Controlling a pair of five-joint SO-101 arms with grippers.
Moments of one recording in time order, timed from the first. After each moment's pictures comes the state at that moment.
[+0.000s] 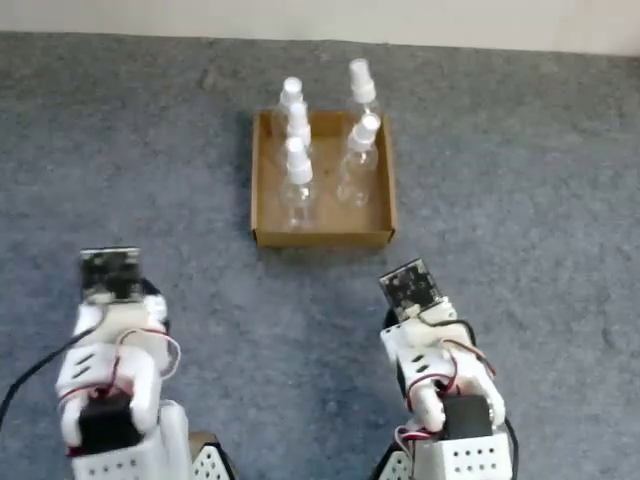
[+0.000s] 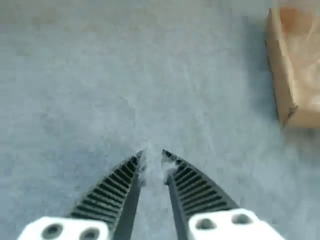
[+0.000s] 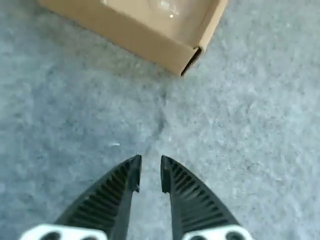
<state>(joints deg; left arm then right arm) -18.9 -103.2 80.8 68.0 -5.4 -9.7 -104.0 95.5 56.7 24.4</state>
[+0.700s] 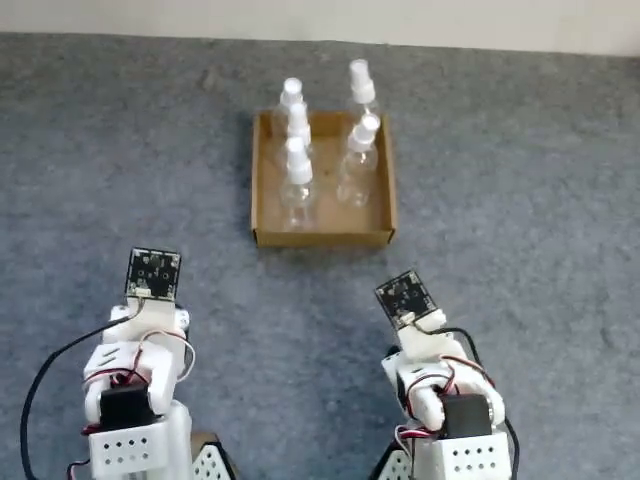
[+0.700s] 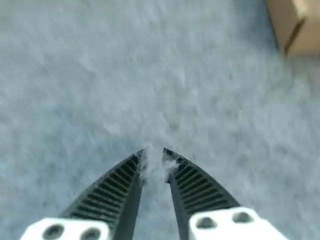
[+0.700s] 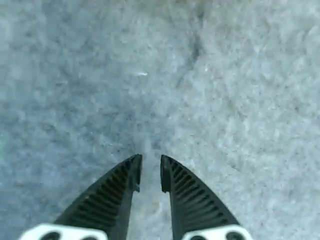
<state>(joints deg) -15.6 -103.8 95.9 62.9 -10.1 -9.5 -104.0 95.5 72.1 24.6</state>
